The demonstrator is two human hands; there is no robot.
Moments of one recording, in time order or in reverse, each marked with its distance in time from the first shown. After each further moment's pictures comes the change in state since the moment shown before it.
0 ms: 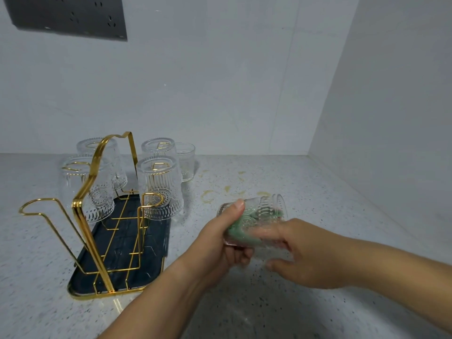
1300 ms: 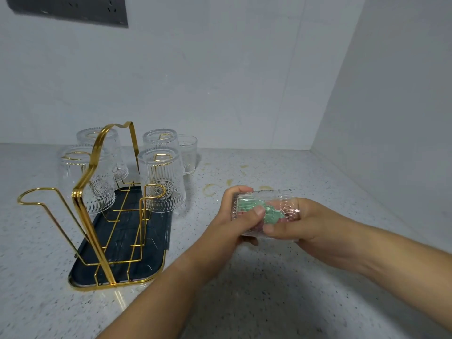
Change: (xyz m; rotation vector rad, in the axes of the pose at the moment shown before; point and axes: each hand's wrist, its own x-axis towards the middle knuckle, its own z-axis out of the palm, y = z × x) left_hand -0.001 -0.003 -0.003 0.150 -0.039 0.163; right_hand 0.007 0.010 0.004 0.966 0.152 0.223
